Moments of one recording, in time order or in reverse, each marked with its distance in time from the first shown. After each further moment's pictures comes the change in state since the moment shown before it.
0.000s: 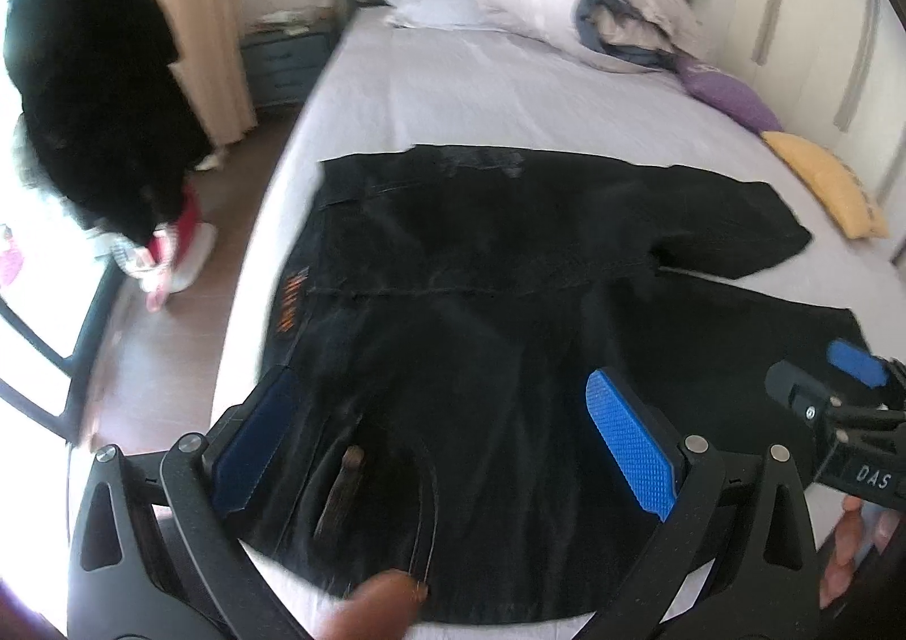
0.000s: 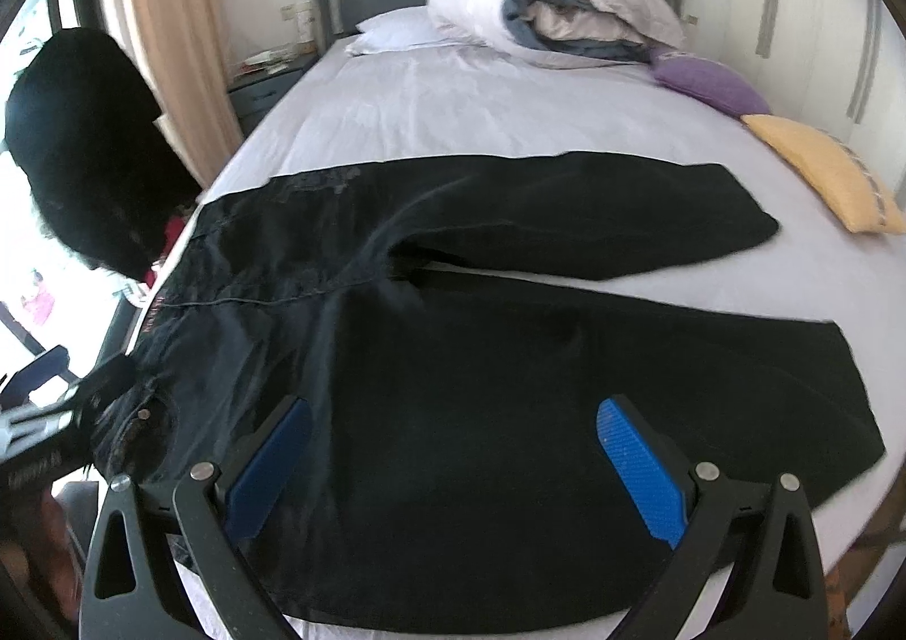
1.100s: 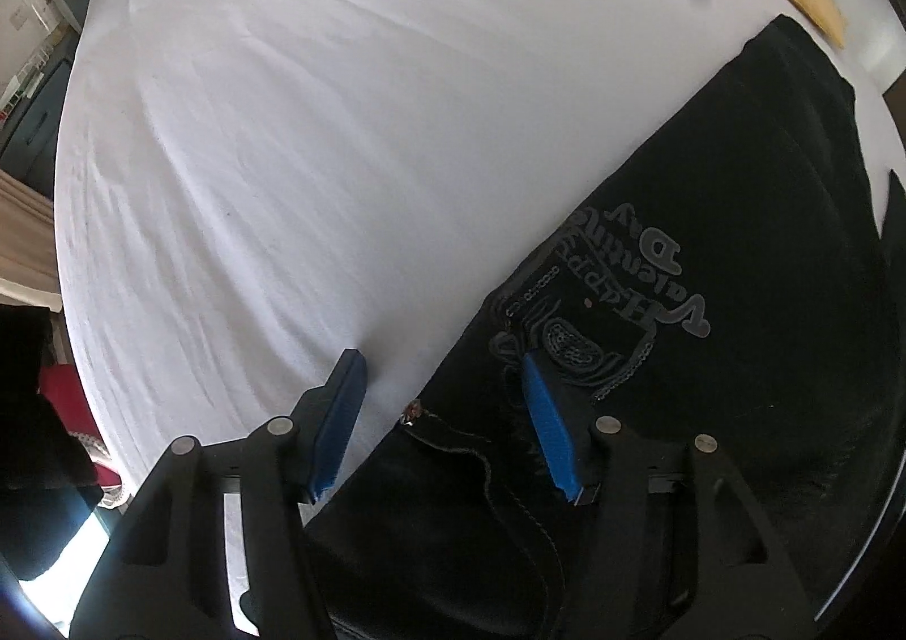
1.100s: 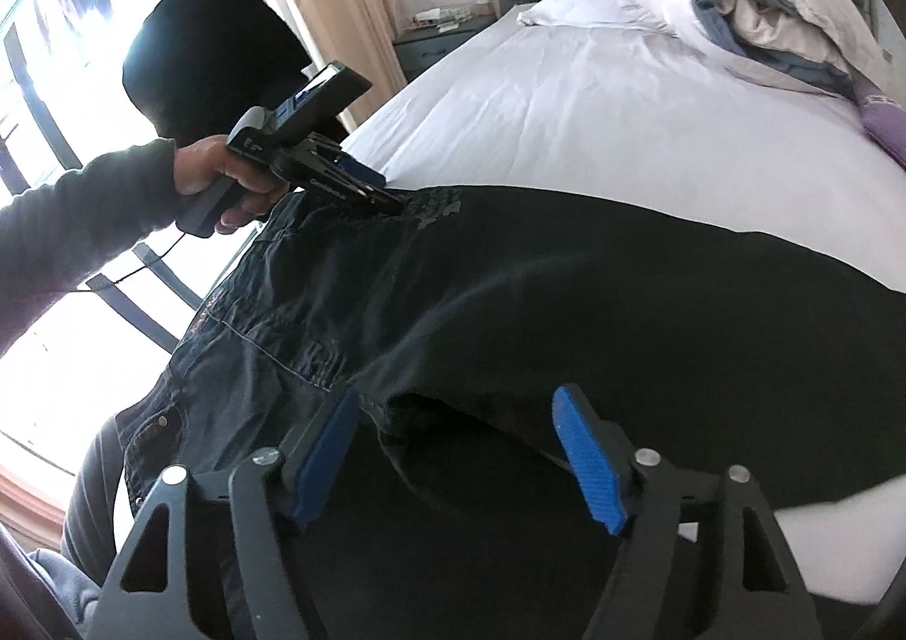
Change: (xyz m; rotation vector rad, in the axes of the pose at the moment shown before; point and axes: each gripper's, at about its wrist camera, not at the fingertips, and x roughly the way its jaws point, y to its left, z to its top) left arm 0.327 0.039 0.237 0.559 0.435 -0.226; right arm 0.116 -0.036 0.109 -0.255 0.100 0.443
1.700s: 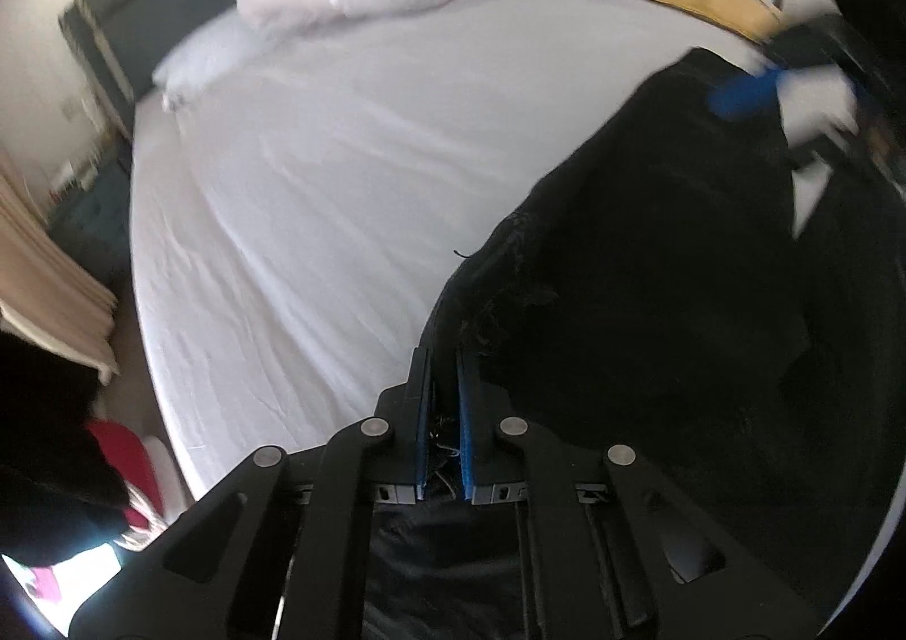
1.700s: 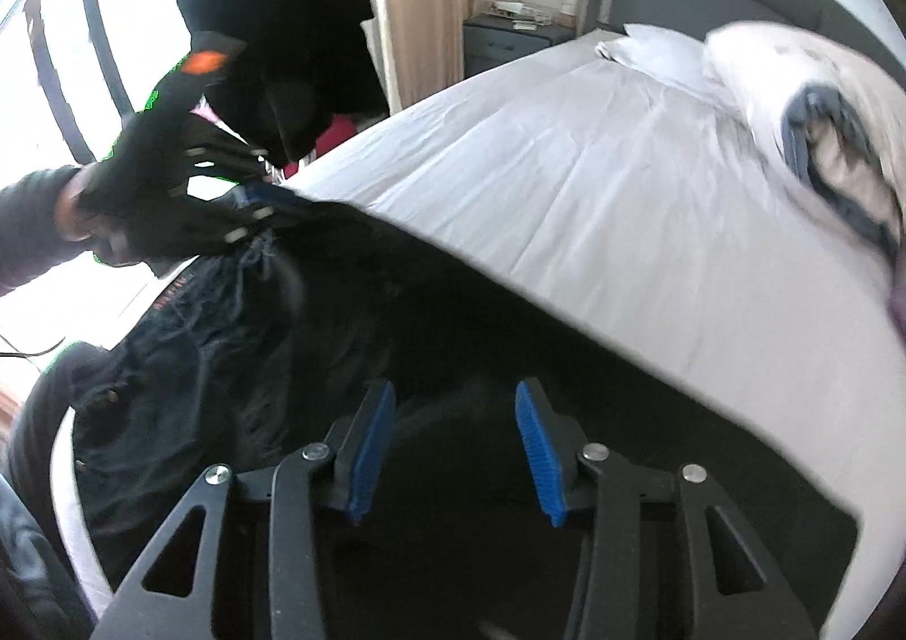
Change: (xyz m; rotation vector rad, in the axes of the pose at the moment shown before) left arm -0.106 -0.051 -0.091 0.118 -0.328 0.107; right arm 0.021 0.009 0.090 -0.347 0.072 -0.066
